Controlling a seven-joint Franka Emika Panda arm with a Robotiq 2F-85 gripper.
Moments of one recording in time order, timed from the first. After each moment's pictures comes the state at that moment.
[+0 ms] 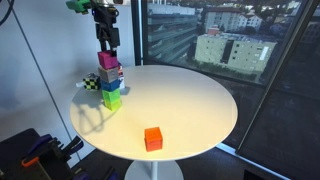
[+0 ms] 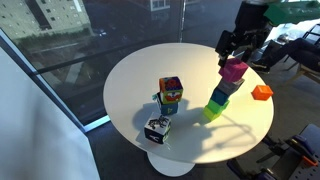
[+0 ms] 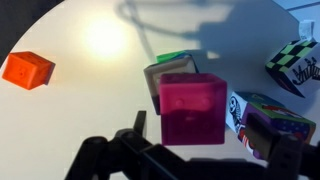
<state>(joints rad) 0.01 -0.15 0.07 -2.25 0.07 2.05 0.30</state>
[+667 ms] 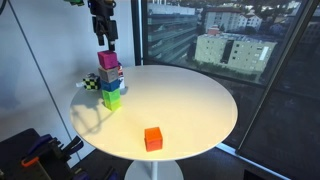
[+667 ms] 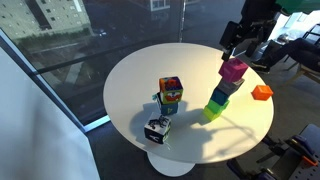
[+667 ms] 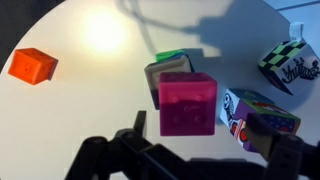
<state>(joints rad) 0.01 -0.20 0.07 -2.25 0.07 2.02 0.29</state>
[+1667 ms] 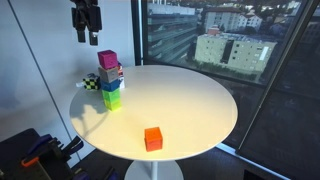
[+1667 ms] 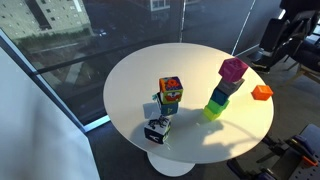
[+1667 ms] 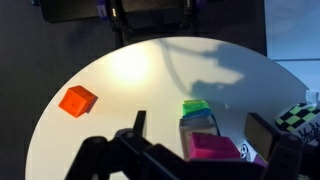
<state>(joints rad) 0.01 -0.36 0.05 -2.30 0.00 1.75 0.22</state>
